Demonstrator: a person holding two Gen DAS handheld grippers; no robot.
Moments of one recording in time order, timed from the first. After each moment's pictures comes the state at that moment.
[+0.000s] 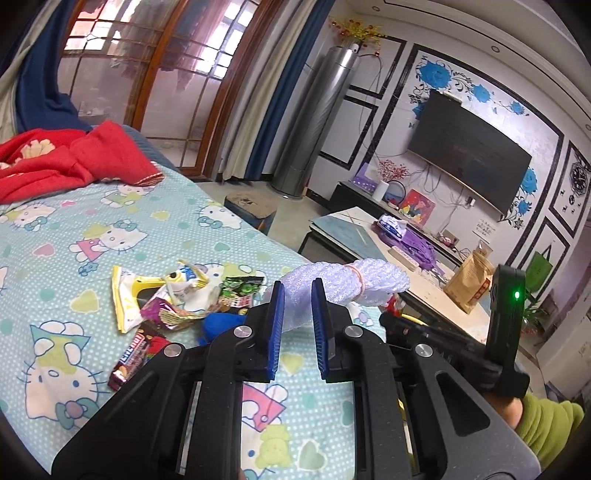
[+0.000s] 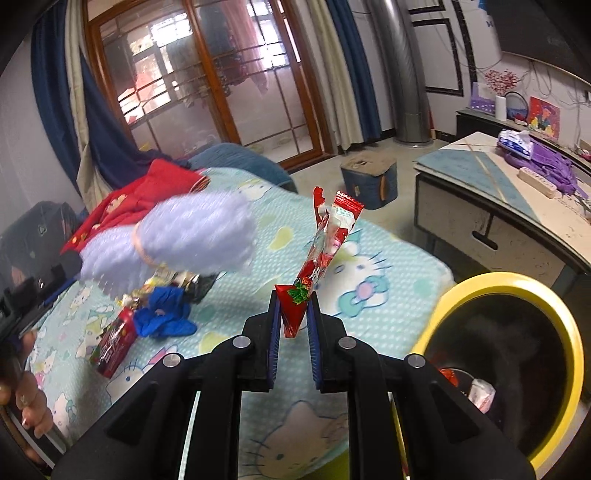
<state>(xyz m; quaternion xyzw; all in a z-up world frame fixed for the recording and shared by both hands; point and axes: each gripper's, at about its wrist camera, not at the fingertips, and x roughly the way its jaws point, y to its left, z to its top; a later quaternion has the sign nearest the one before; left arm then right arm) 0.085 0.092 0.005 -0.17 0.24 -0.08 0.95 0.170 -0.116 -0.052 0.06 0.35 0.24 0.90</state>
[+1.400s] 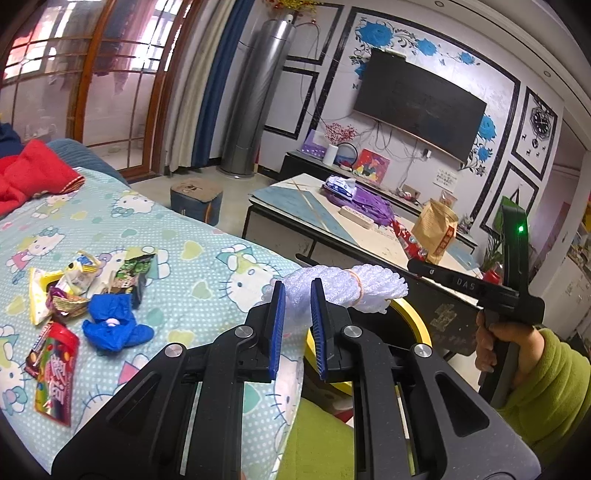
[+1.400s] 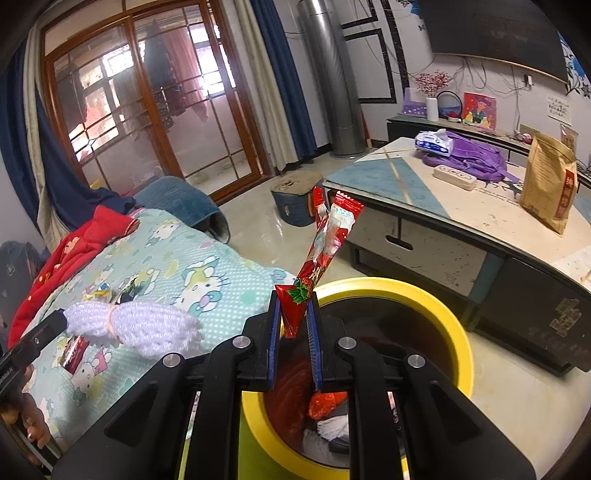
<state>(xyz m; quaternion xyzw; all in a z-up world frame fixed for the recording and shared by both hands) 0.093 -0.010 -0.007 -0.10 0.27 -0.17 0.94 0.152 -0.268 -0.031 0.08 0.33 0.14 0.93</state>
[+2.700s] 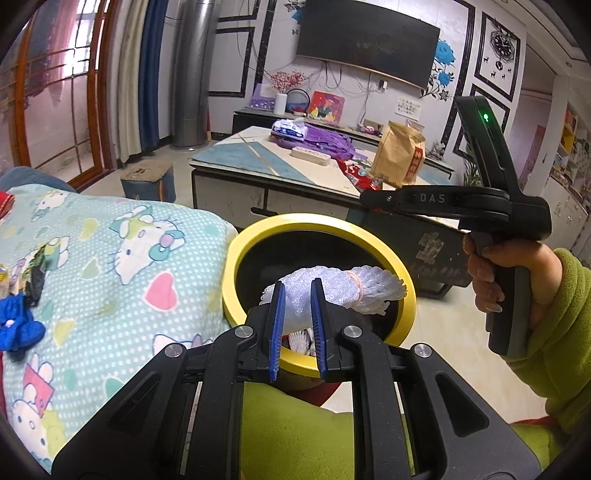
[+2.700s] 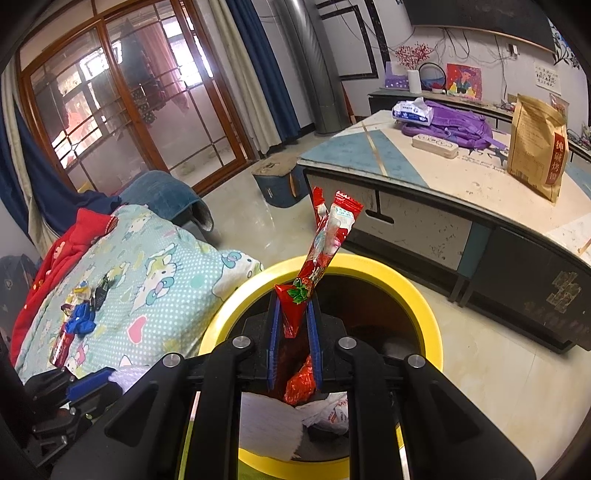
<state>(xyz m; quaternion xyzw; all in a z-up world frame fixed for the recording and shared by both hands) 0.112 -0.122 -0.061 0.01 0.33 -0.25 0.91 0.171 -0.320 -0.064 0.11 0.38 0.13 0.91</state>
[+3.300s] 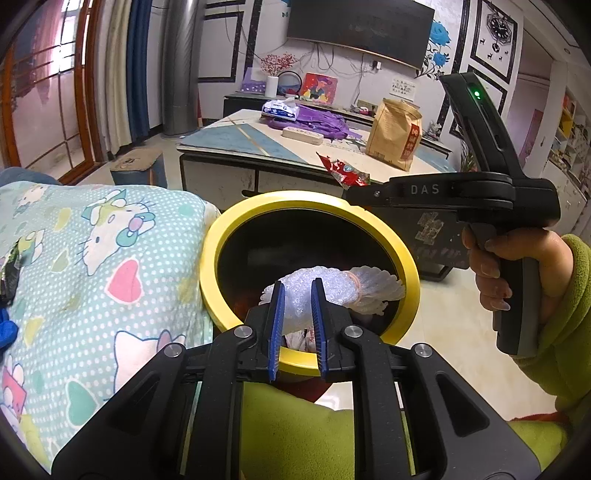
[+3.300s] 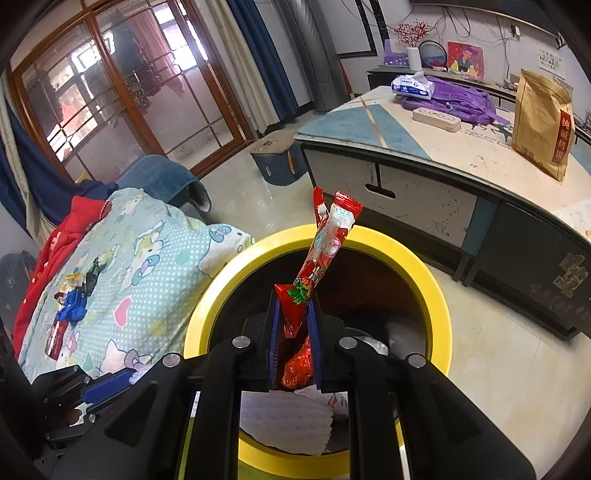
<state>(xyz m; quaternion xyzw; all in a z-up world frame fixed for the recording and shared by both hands) 0.126 -0.141 -0.082 0.03 0.36 -0.26 0.90 0.179 -0.322 -0.091 0.12 0.42 0.13 0.89</state>
